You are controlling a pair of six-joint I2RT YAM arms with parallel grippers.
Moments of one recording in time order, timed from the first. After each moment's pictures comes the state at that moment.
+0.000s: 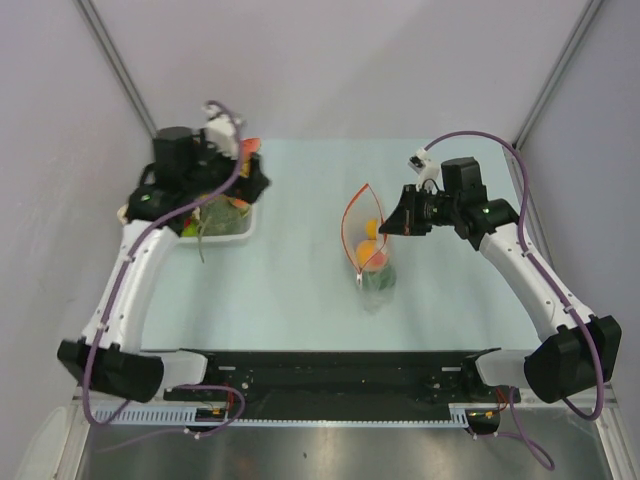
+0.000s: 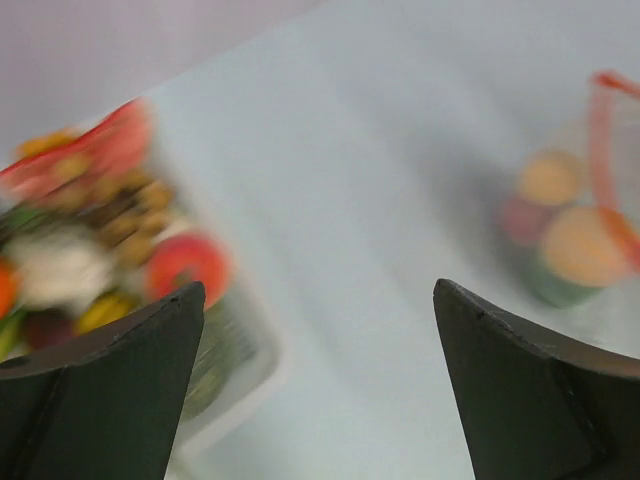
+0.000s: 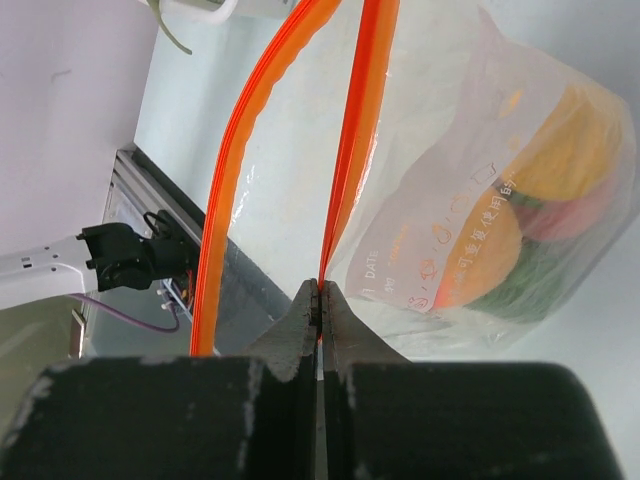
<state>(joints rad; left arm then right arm) -0.31 1.31 1.49 -0.60 0.34 0.14 0.32 1.30 1.22 -0.61 -0.62 0.37</state>
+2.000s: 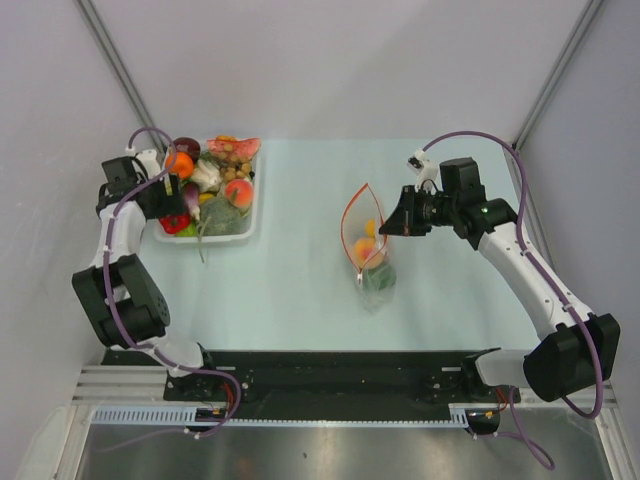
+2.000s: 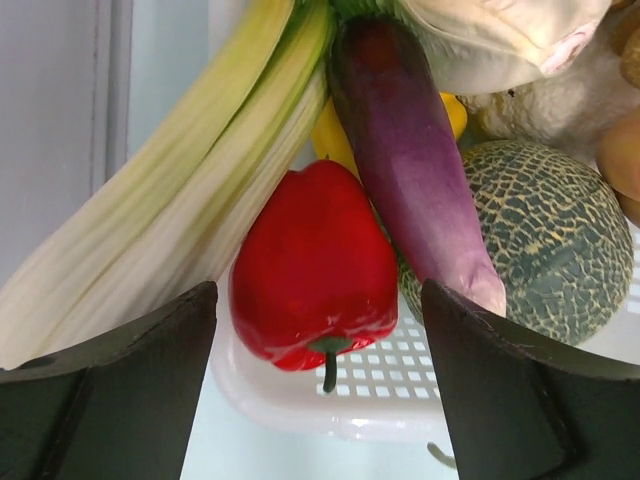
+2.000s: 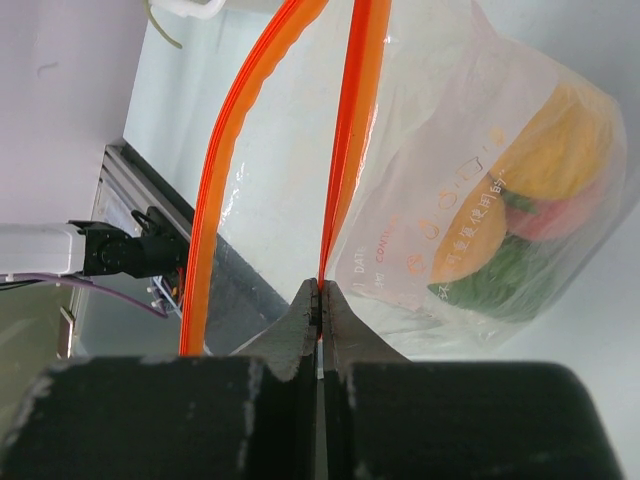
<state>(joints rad) 0.37 1.60 1.29 -0.47 0.24 0.18 0.32 1.31 1.22 -0.61 -0.61 0.35</state>
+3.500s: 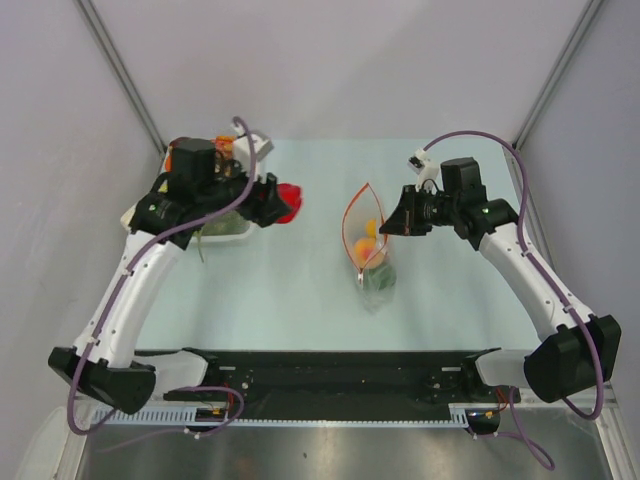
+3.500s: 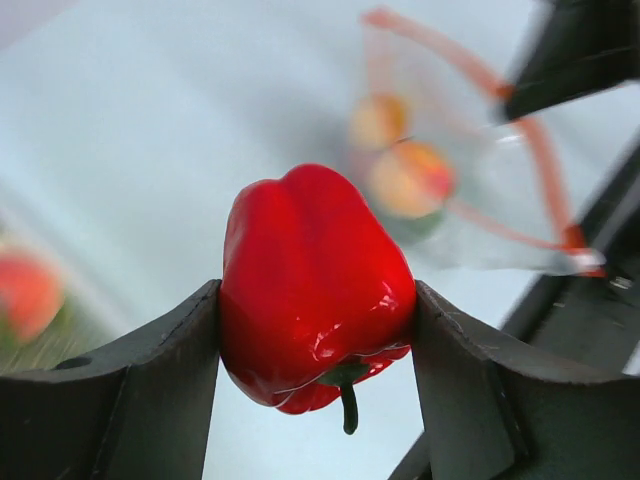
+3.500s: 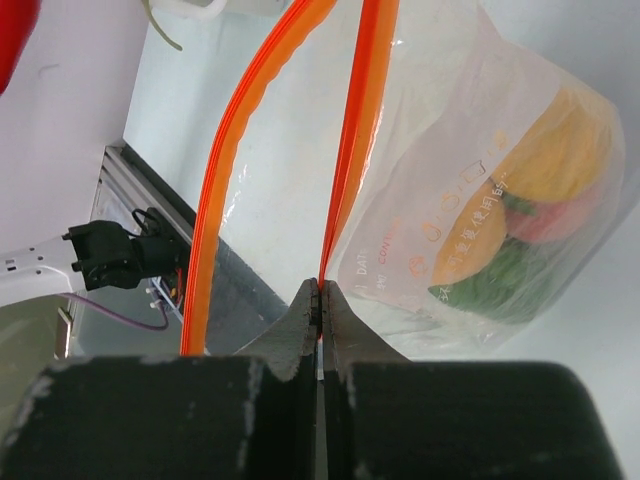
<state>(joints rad) -0.25 1.21 1.43 -0.78 0.47 0.12 0.32 1.30 1.22 -0.61 -0.61 0.34</state>
